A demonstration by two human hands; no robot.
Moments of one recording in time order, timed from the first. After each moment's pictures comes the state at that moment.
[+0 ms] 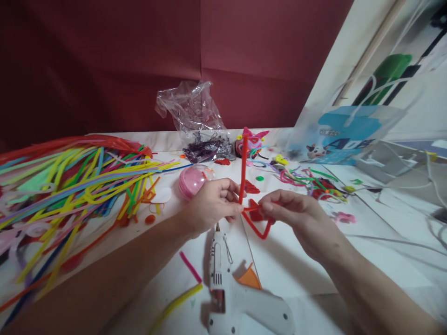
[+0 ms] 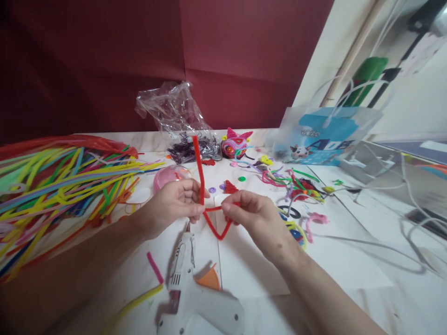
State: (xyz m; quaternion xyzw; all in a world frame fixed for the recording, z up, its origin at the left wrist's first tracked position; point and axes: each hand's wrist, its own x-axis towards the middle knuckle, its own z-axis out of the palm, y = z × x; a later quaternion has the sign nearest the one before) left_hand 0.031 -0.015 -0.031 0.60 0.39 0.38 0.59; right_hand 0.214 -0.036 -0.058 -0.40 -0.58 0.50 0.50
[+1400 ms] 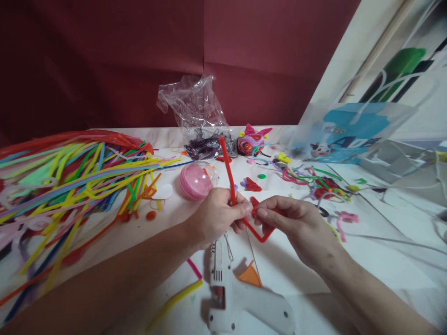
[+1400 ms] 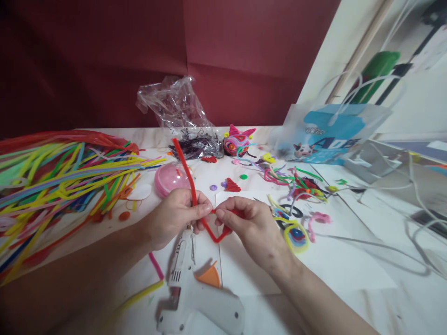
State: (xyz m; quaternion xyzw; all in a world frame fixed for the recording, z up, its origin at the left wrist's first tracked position) left_hand 0.043 -0.027 -0.044 0.57 0.39 0.38 0.62; right_hand 0.204 -0.047 -0.066 -0.39 -0.60 0.51 0.48
